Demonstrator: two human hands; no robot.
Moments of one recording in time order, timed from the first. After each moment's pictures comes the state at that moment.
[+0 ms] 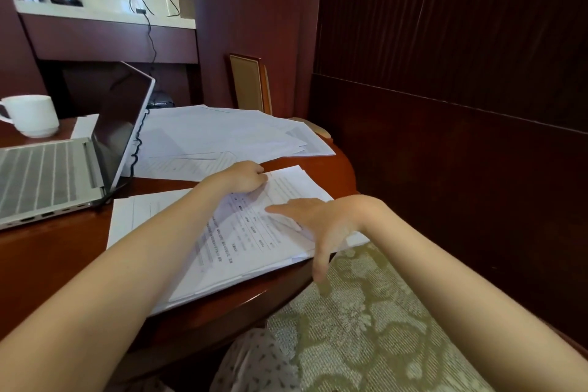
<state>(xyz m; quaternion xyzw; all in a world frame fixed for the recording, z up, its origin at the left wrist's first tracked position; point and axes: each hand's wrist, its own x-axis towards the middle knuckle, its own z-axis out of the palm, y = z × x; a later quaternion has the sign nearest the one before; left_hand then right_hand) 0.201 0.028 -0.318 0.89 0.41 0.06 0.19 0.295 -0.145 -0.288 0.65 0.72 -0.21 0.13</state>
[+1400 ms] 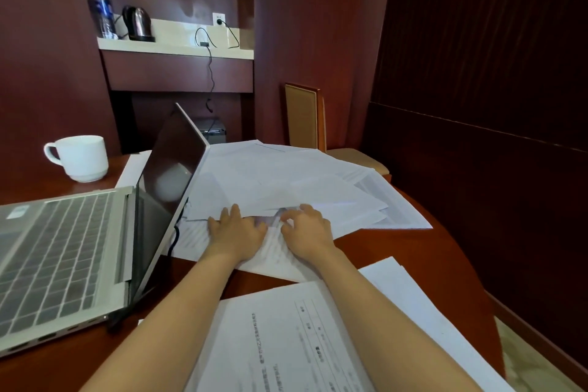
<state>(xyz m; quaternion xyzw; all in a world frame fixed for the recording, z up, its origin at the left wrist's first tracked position) 0.155 0.179 -0.355 0.82 0.57 0.06 0.05 0.280 0.121 -0.348 0.76 0.62 -0.05 -0.21</state>
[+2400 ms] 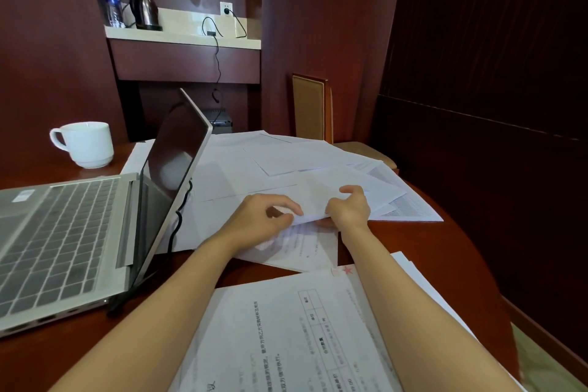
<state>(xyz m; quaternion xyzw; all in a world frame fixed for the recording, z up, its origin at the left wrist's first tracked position) 0.153 0.155 -0.338 0.82 0.30 0.34 0.35 0.320 0.123 -0.337 0.72 0.30 -0.25 -0.57</state>
